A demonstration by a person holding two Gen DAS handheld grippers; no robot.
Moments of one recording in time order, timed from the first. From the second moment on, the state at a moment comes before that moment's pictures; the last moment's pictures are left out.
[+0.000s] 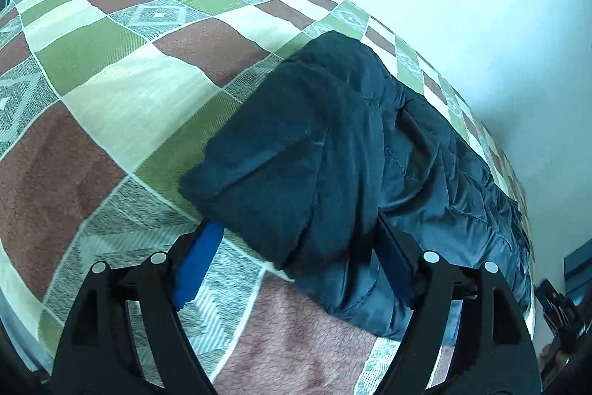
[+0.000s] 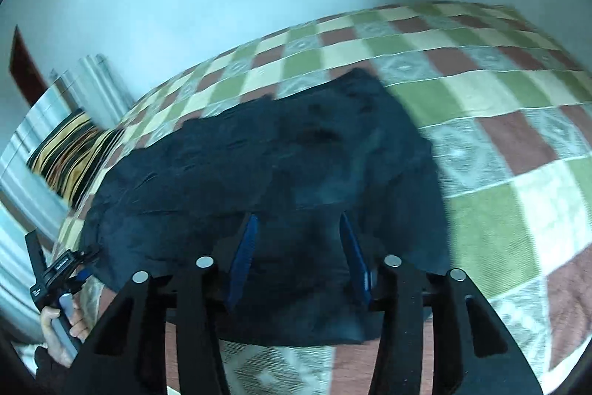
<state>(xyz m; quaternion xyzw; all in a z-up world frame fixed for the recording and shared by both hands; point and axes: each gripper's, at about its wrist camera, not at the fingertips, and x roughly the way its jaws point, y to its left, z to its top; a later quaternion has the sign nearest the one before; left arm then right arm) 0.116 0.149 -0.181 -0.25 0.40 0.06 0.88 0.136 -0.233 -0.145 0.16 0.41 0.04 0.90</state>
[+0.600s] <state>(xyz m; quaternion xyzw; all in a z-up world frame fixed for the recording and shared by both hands) 0.146 0.181 -0.142 -0.16 0.42 0.05 0.89 0.202 -0.111 -0.147 0.08 0.44 0.10 0.89</state>
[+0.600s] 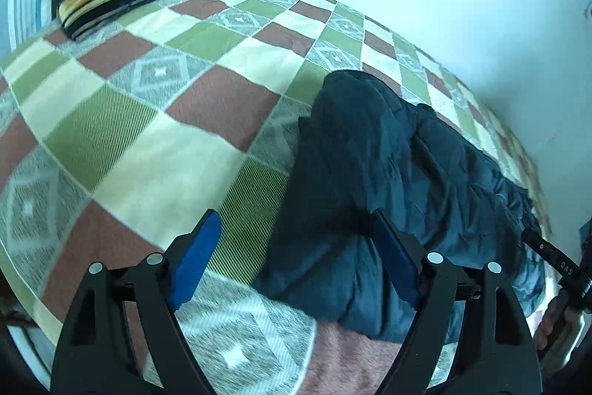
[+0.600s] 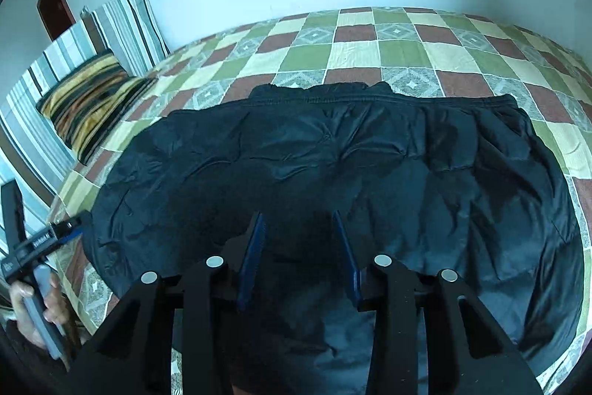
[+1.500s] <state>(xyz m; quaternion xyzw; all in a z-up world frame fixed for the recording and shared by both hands) 0.266 0.159 -0.183 -0.03 0.55 0.01 0.83 0.226 -0.078 -0.199 0.00 0.48 0.05 0.87</state>
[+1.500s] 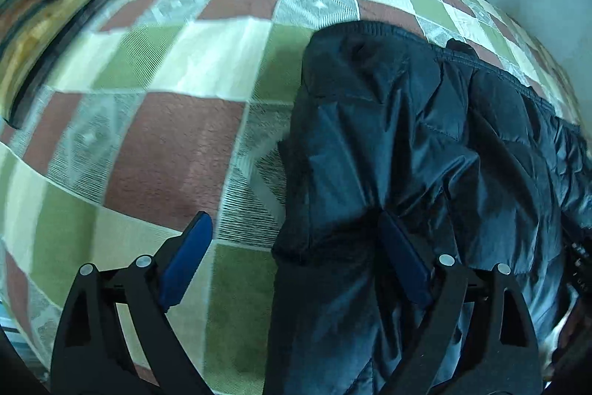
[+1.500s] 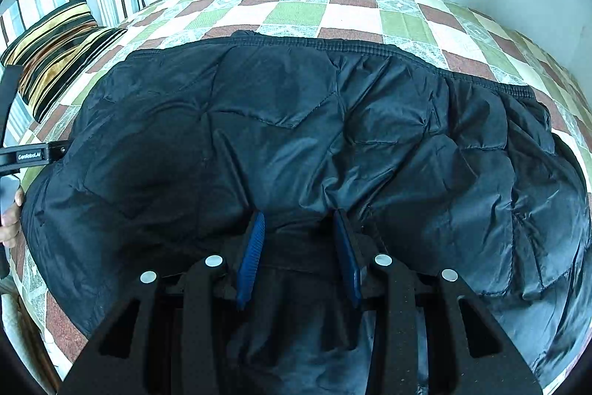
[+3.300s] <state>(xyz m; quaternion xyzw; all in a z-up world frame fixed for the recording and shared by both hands) 0.230 -0.076 -0.063 0.10 0.44 -0.07 0.89 0.203 -0.117 -0.174 0.06 0.44 0.08 0.89</state>
